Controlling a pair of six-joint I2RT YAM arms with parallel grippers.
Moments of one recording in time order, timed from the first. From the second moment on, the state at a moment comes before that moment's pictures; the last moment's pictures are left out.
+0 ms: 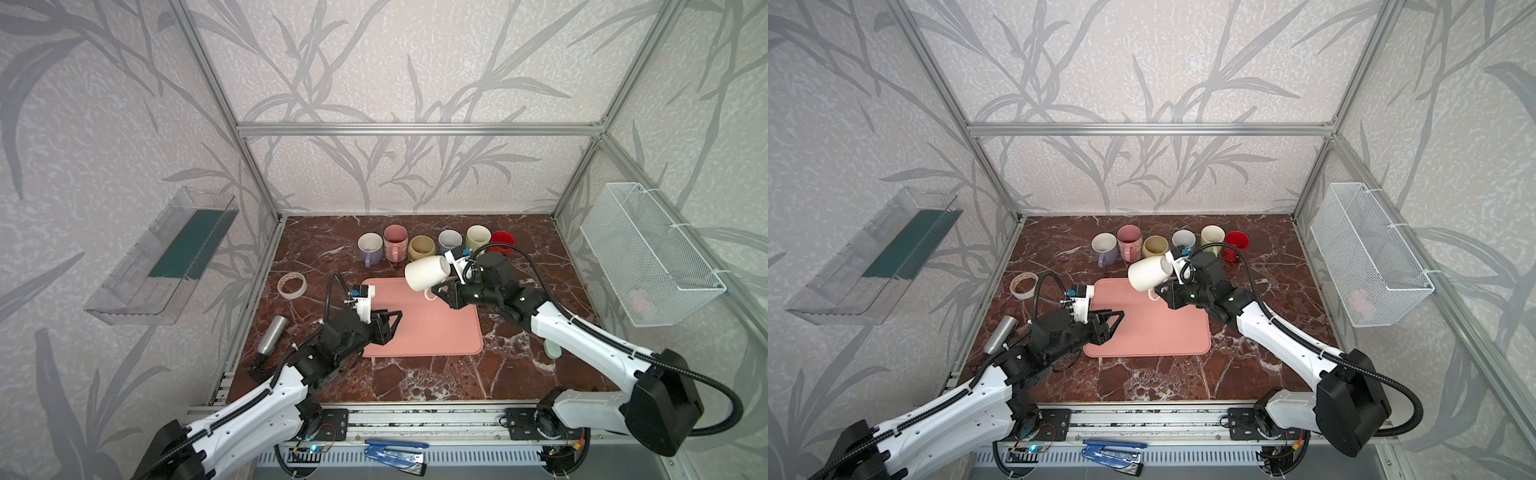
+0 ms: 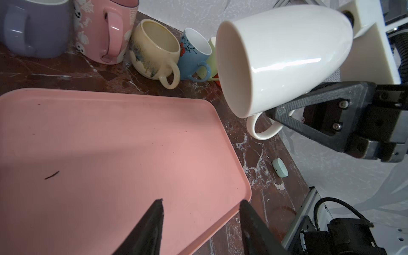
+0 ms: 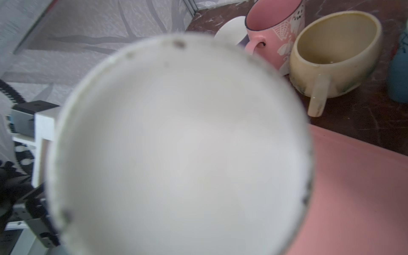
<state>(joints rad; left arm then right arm) -0.72 0.82 0.37 0.10 0.07 -0.68 0.60 1.28 0.89 -0.14 -0.44 0.42</state>
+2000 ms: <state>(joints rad) -0.71 1.03 0.43 0.66 0.35 -0.74 0.55 1.36 0.68 0.74 -1.00 0.86</state>
